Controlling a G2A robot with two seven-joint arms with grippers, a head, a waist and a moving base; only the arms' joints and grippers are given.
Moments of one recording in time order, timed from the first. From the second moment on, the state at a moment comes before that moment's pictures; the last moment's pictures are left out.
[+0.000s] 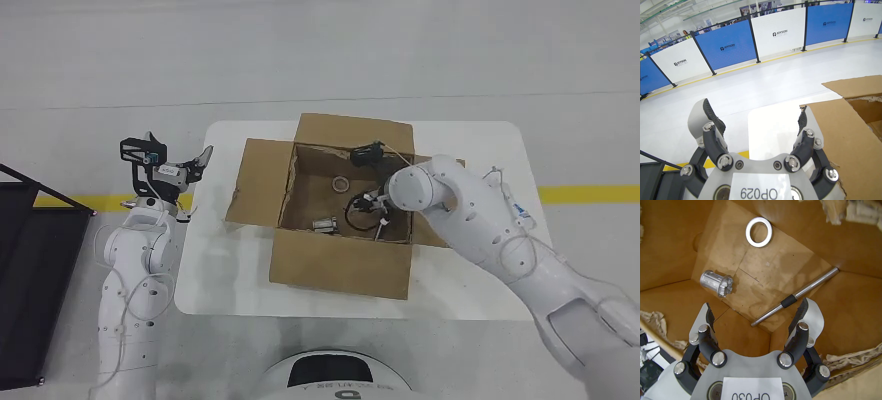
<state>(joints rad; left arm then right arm) 1.45 -1.35 -1.69 -1.62 1.51 -0.24 0.03 -0.74 -1.06 0.62 -1.48 -0.56 0.35 1.14</state>
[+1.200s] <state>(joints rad) 1.45 -1.35 -1.69 -1.62 1.51 -0.24 0.03 -0.82 -1.12 0.63 -1.36 -0.60 0.29 0.99</state>
